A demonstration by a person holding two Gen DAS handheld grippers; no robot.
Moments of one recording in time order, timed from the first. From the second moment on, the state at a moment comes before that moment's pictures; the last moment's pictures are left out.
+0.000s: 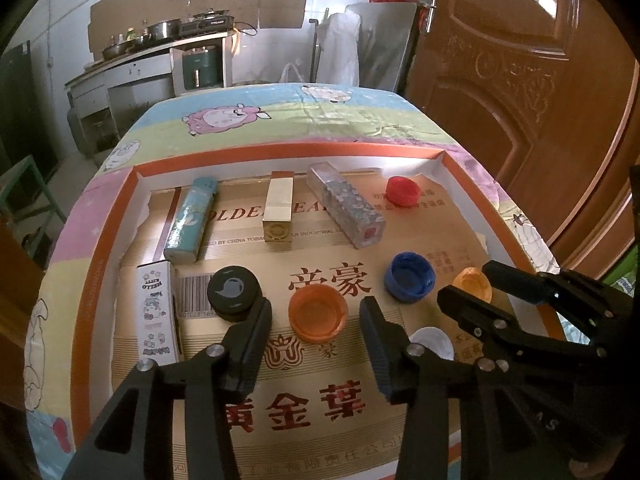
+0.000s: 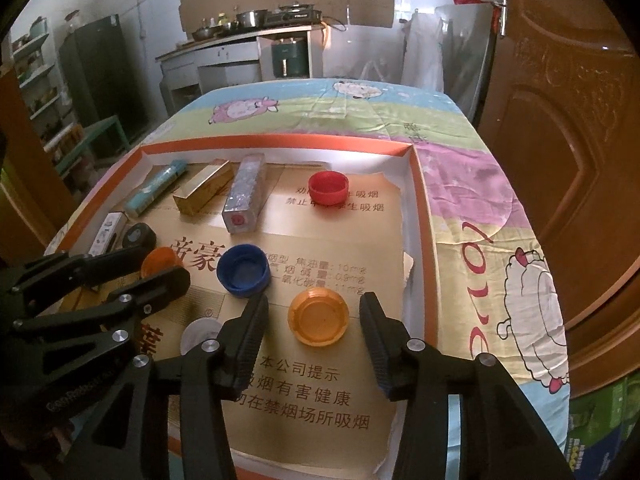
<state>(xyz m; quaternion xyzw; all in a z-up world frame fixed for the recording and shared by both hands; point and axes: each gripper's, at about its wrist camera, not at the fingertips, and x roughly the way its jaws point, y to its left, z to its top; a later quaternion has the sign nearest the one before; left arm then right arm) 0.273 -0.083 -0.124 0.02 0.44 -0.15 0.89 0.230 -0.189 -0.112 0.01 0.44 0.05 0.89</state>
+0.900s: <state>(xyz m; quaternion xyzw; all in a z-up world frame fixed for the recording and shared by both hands) 0.238 -0.044 -0.091 -0.01 0.40 -0.11 0.91 0.190 -0.186 -0.078 0.02 0.40 0.01 0.91</state>
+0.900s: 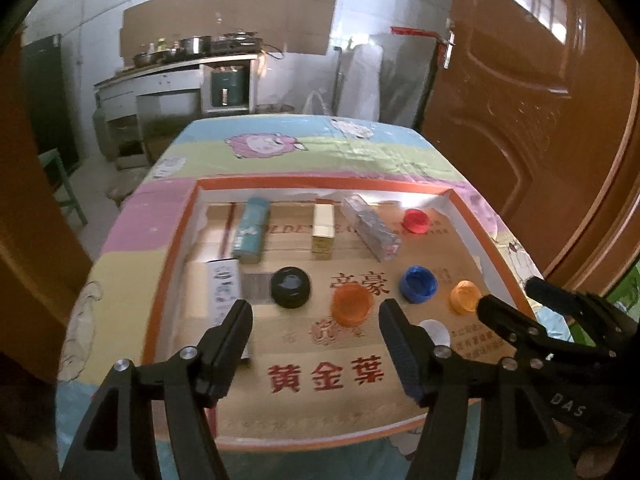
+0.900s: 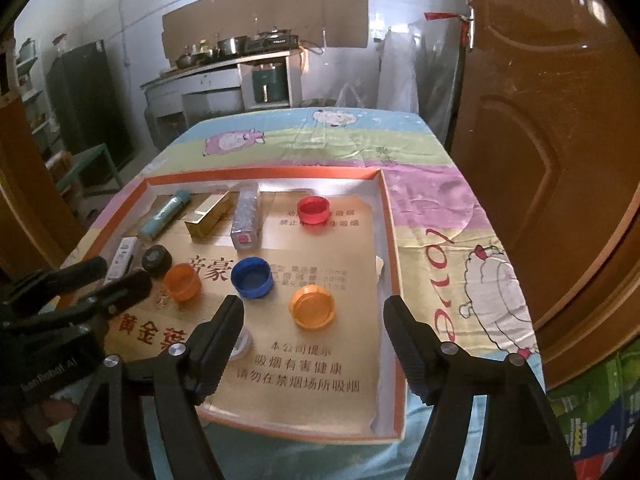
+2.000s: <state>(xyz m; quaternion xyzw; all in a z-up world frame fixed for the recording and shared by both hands) 0.113 -0.012 -0.038 -0.01 0.33 -0.06 0.94 0.075 -0.145 -0.018 0.02 0.35 -0.01 0.94</state>
